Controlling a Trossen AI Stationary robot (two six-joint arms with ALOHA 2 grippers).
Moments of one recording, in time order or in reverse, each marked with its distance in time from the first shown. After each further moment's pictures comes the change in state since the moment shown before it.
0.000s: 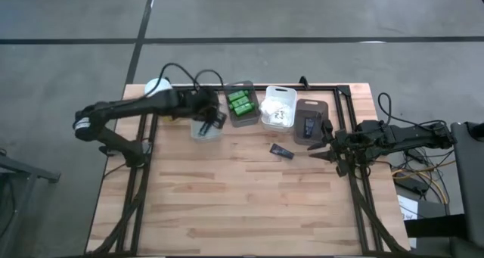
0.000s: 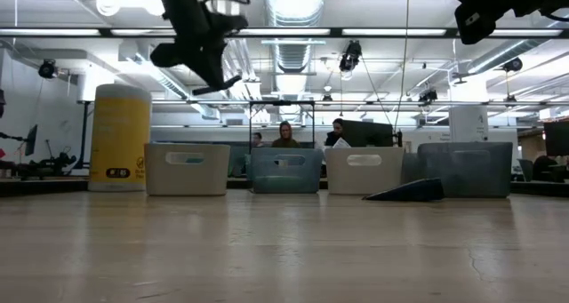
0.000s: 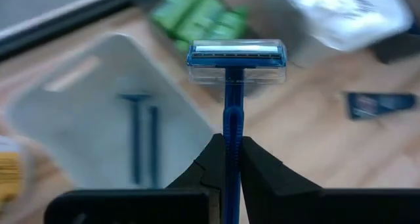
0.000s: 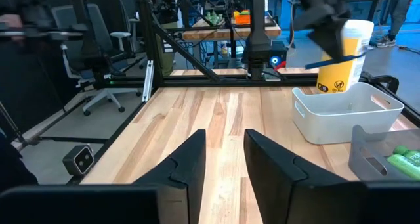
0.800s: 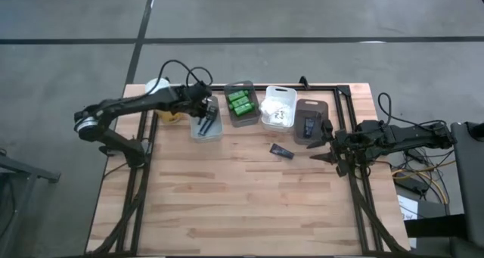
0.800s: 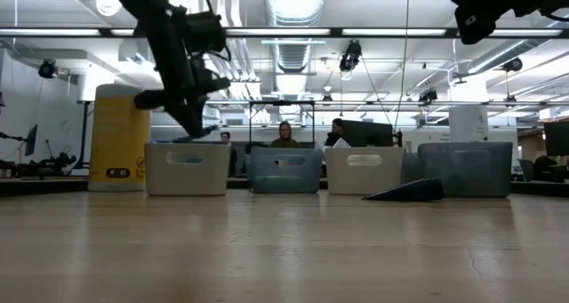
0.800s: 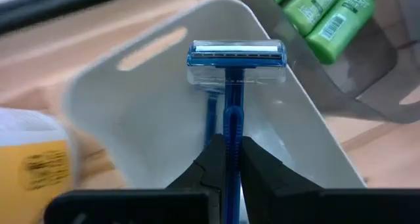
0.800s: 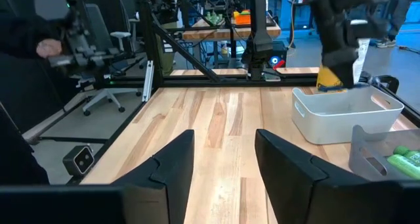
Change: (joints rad) left arm 0.261 0.012 -0.234 0.144 0.061 0.087; right arm 0.000 0.000 0.000 0.000 0.000 0.000
